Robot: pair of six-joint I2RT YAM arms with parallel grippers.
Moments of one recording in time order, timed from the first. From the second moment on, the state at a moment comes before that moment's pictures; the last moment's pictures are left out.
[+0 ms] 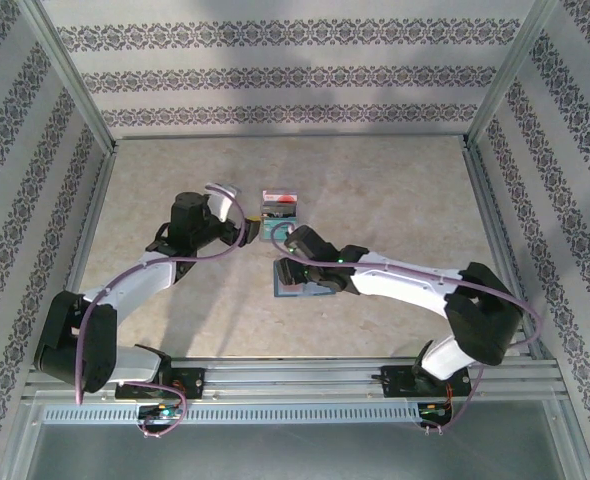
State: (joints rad) left arm -0.29 1.33 0.71 0.18 0.21 0.03; right arm 0.92 1.57 0.98 -0.38 0.15 0.52
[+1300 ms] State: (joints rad) left arm -0.27 1.24 0.64 0.12 -0.15 -0.32; right arm 0.96 1.86 1.16 -0.54 0.20 0.55
